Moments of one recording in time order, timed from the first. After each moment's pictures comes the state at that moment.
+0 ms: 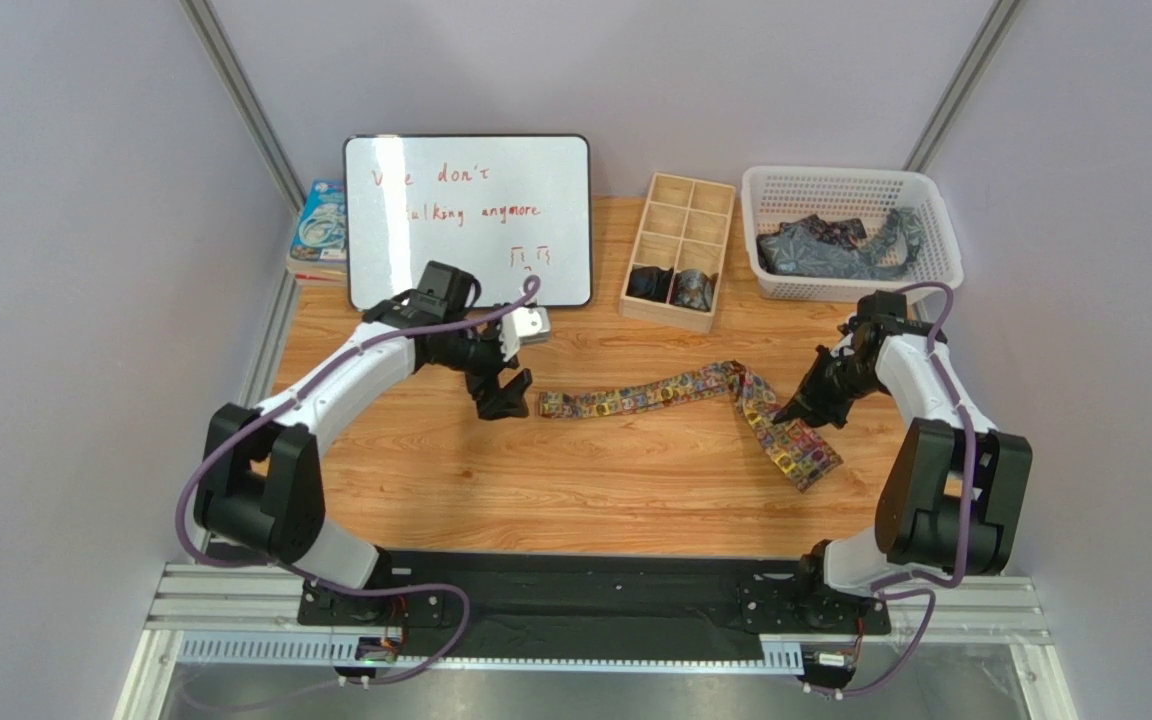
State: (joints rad) left arm -0.34 1.48 1.08 -0.67 0.71 0.76; right arm -0.21 1.47 1.00 -0.92 -0.38 0.41
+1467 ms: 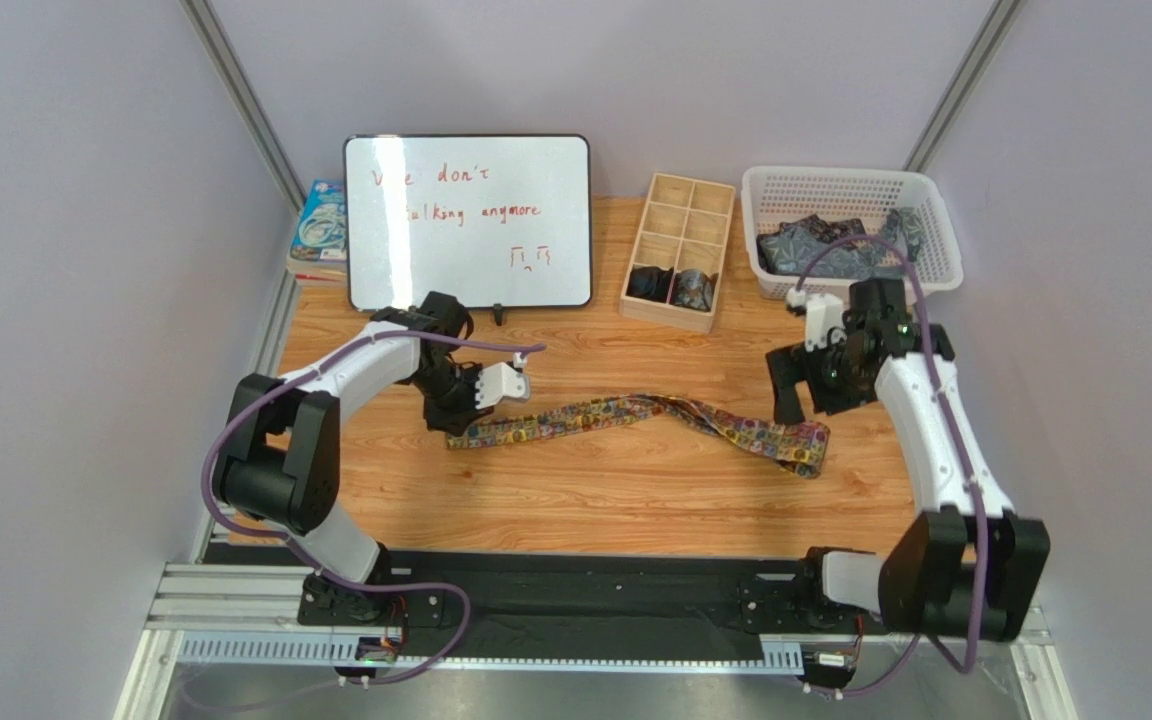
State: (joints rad) left arm -0.32 1.61 1.02 -0.90 0.34 1.14; right arm -0.13 1.34 1.13 -1.02 -0.25 -0.33
